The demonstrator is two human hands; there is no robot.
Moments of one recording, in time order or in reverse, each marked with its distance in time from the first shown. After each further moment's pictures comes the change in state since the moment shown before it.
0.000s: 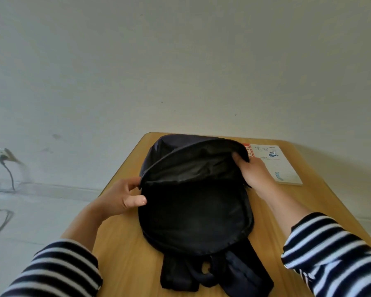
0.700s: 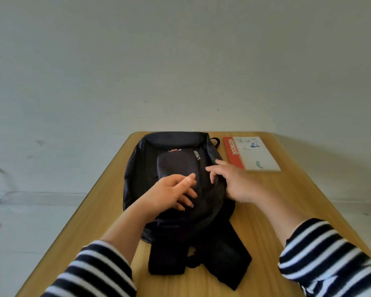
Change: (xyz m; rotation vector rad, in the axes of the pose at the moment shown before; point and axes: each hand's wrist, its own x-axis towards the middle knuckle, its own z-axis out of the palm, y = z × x) left_hand 0.019 0.095 0.100 -0.269 -0.088 -0.201; right_hand -0.043 0.012 -0.013 -0.633 -0.320 -0.315
